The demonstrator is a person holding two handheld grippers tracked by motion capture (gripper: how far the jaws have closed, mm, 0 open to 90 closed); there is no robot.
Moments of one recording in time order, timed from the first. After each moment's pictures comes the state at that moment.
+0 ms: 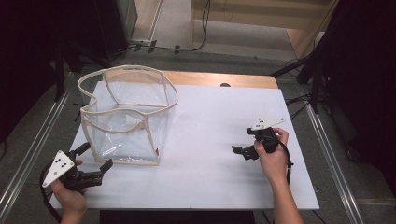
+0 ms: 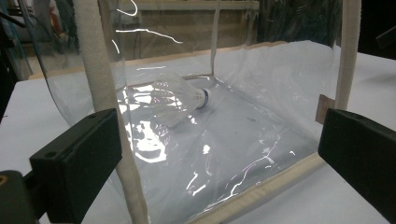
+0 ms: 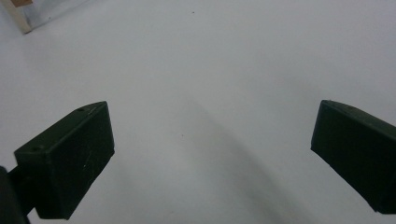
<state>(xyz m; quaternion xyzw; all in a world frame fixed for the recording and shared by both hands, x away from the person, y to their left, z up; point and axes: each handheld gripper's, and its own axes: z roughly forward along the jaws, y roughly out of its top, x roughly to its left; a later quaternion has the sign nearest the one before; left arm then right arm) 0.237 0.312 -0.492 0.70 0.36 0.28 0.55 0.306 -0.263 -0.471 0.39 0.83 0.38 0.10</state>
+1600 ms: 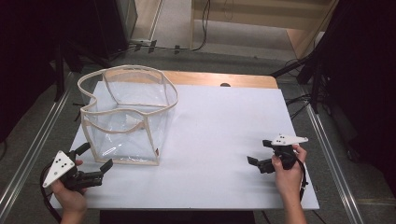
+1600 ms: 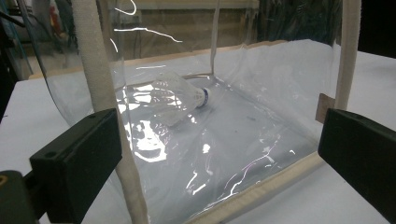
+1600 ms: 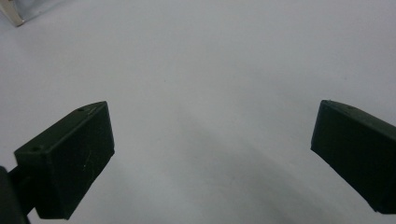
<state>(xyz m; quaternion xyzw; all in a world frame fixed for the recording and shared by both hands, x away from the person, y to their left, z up) 0.237 0.312 -0.492 0.70 0.36 0.28 0.55 0.260 -0.309 -0.496 0.43 0.79 0.42 0.12</state>
